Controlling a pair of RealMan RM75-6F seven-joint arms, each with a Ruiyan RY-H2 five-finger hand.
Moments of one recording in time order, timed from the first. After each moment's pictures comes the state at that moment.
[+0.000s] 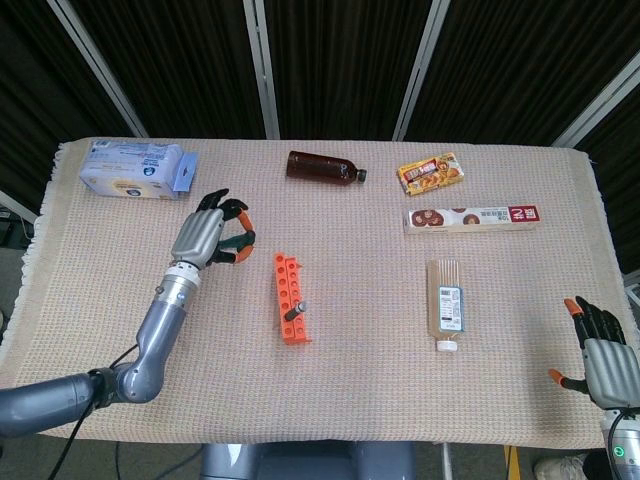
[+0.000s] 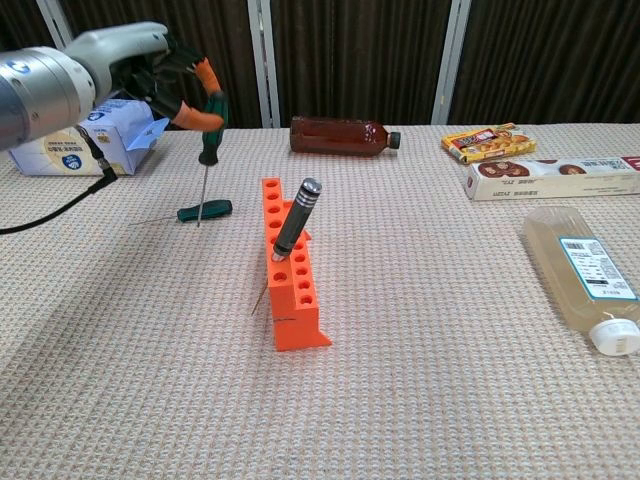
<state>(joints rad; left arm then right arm) -0.79 -1.50 -0.43 -1.61 0.80 1.00 0.22 0.06 -1.19 0.06 -1.45 -1.40 1.37 0.07</state>
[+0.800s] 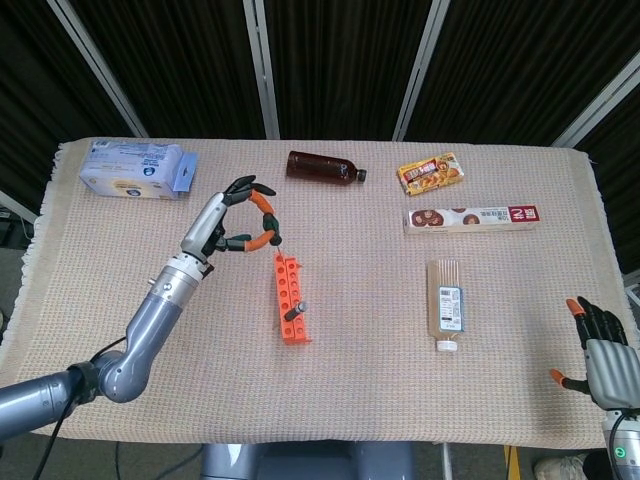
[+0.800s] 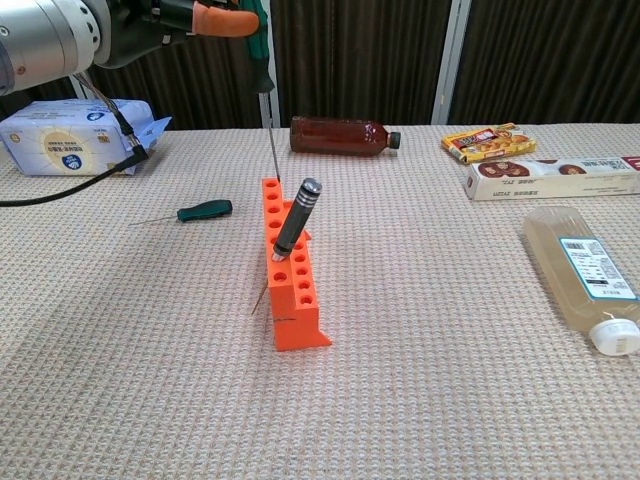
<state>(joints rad) -0.76 -1.45 -0.53 -1.67 0.98 0.86 -0.33 0.06 -1.20 0.06 -1.44 -1.39 1.37 0.08</state>
